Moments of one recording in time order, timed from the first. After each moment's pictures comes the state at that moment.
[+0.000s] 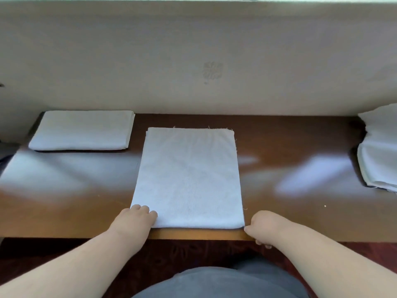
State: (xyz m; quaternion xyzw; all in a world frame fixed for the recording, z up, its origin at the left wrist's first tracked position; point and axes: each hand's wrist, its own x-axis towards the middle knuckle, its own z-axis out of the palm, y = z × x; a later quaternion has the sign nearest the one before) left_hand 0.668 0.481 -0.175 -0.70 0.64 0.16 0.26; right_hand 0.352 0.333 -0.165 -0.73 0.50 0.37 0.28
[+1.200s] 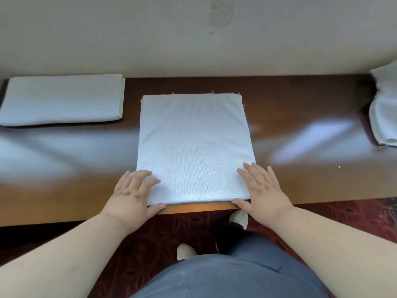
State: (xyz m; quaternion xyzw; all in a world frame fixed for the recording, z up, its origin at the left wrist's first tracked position) left_hand 0.717 0.511 -0.222 -0.71 0.69 0.12 0.03; right_hand 0.367 0.384 -0.226 -0.87 0.45 0.10 0.14
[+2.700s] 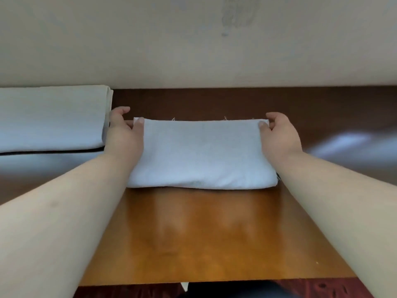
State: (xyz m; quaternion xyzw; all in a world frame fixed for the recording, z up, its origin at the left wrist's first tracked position) left_hand 0.773 0.268 -0.219 -0.85 0.26 0.23 -0.39; right_hand 0.455 0.148 -0.233 -0.64 0.66 -0.21 0.33
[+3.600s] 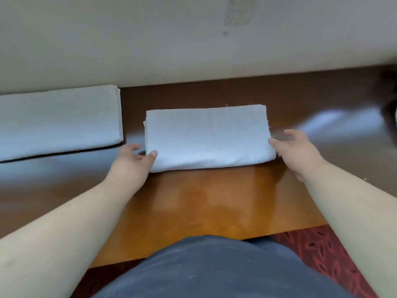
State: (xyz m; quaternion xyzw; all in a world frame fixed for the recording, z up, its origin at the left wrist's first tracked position) left_hand 0.790 0.355 -0.207 -0.85 0.28 0.39 -0.22; right_hand 0.418 0.229 -0.196 -0.48 0.76 -0.15 0.41
